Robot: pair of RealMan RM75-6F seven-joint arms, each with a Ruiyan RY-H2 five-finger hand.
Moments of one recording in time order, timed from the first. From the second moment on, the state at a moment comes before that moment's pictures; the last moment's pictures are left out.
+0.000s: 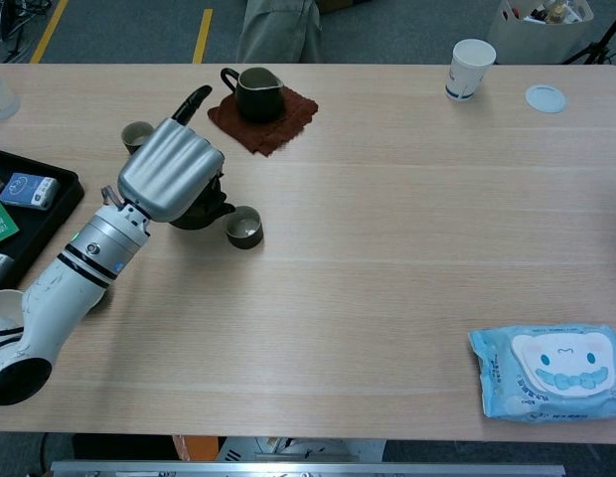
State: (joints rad) left arm -0.58 -1.90 -0.06 -1.00 1.62 1.34 0.62; right arm 0.26 -1.07 0.07 -1.73 -1.24 1.28 -0.23
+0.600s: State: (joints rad) left arm -0.59 -1.87 -0.04 -1.00 1.65 1.32 0.67; right arm 0.26 -1.06 0.08 -1.74 -1.23 1.26 -0.21
